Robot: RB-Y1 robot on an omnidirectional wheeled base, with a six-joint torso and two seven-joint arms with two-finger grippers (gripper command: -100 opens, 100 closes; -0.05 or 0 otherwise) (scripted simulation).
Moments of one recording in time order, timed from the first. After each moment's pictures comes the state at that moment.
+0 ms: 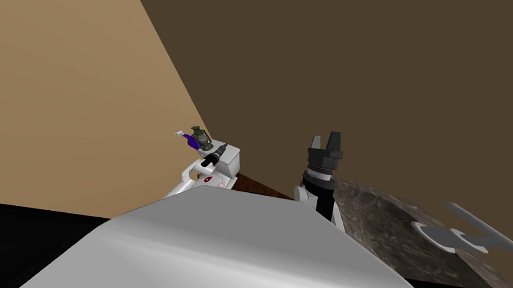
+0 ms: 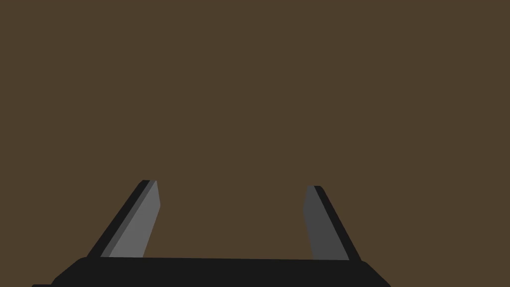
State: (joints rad) left arm 0.14 0.53 -0.07 -1.76 -0.10 0.33 0.03; right arm 0.46 0.01 0.01 -2.36 0.12 -0.56 0.02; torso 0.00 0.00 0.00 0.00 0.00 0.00
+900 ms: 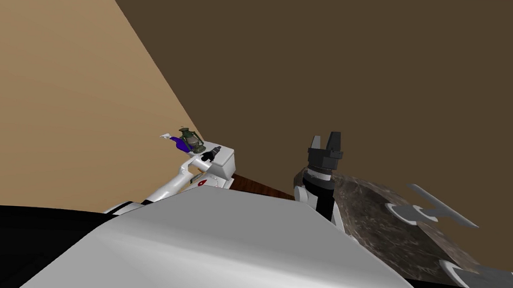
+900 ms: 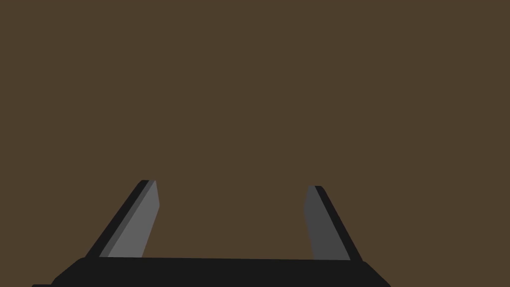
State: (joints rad) left arm 0.04 0.65 -0.09 -1.58 -0.09 0.54 0.00; right arm 0.46 0.01 0.01 -2.36 0.12 -0.56 0.02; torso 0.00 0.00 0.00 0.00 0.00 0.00
